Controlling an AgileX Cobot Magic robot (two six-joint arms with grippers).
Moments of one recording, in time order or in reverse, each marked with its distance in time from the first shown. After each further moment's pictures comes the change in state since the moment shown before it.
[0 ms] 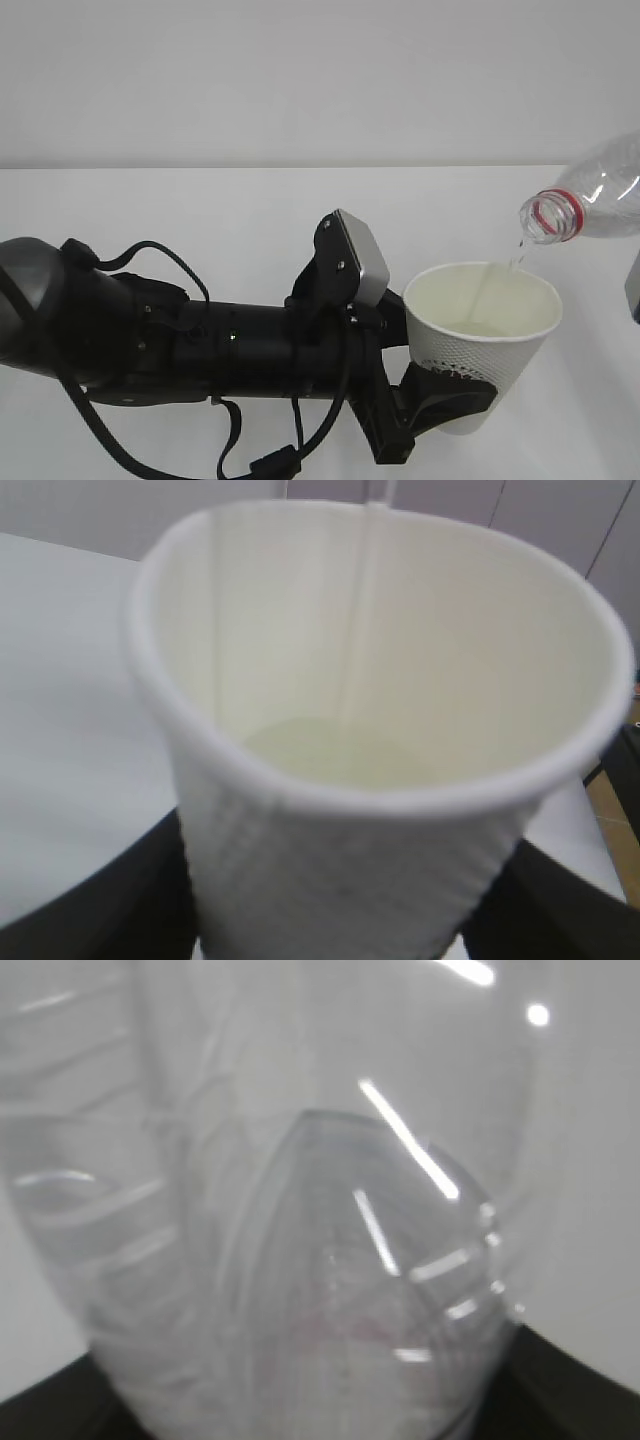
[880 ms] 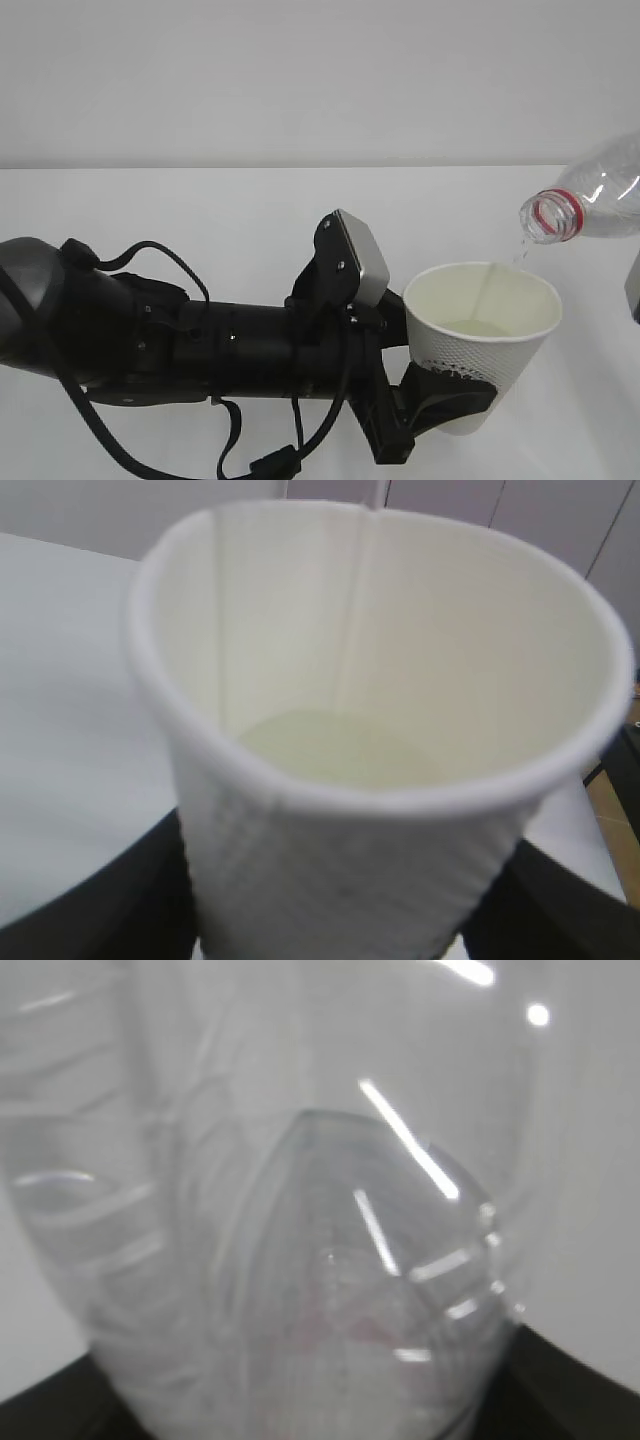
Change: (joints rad) left arm 0.000 0.000 0.000 0.000 0.000 0.000; right arm 0.000 0.000 0.000 0.000 0.000 0.000
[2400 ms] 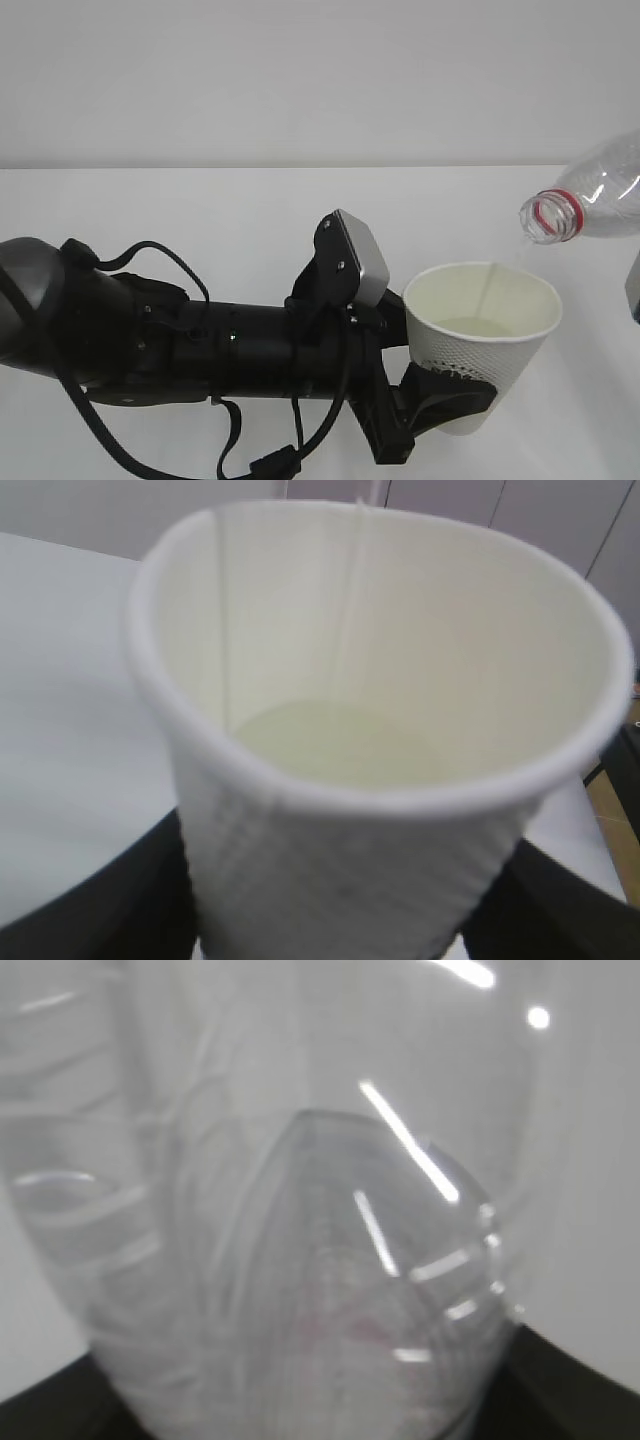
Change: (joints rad) left arm 0.000 0.000 0.000 0.000 0.000 0.000; right arm 0.000 0.000 0.000 0.000 -0.004 -0.006
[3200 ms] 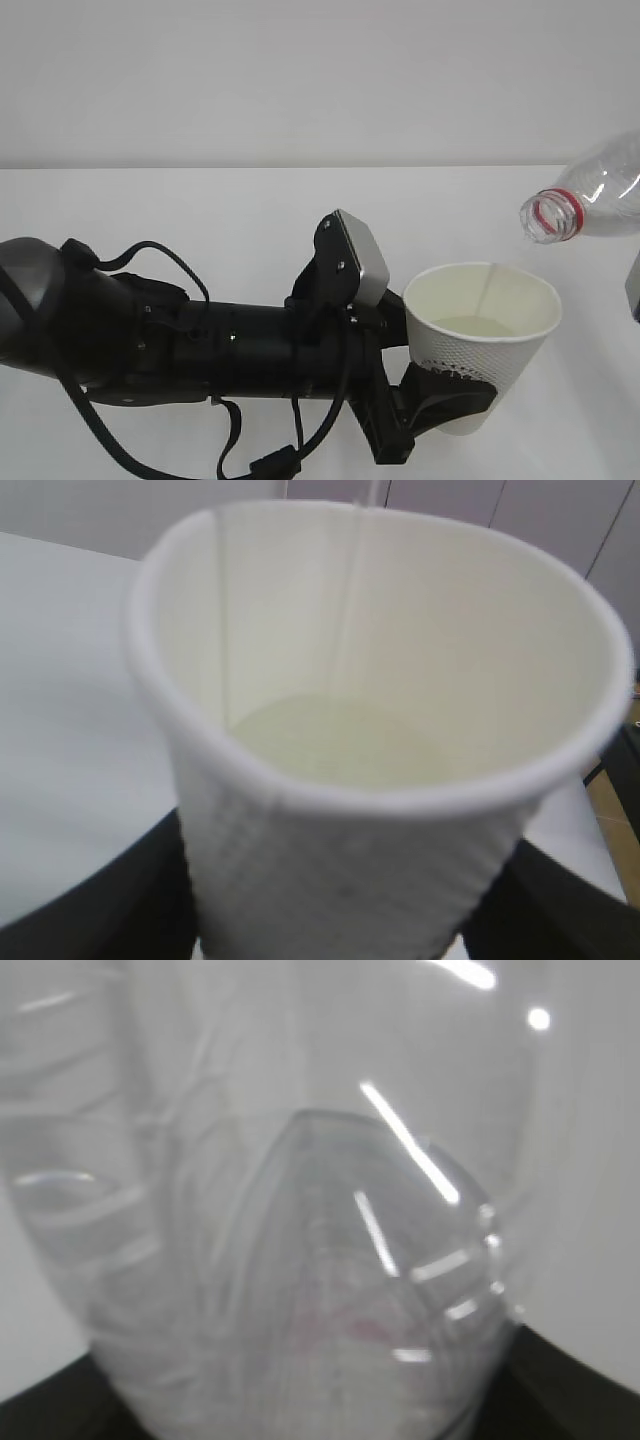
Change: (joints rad) left arm 0.000 0.000 0.000 0.000 0.000 0.000; right arm 0.000 0.000 0.000 0.000 -0.003 -0.002
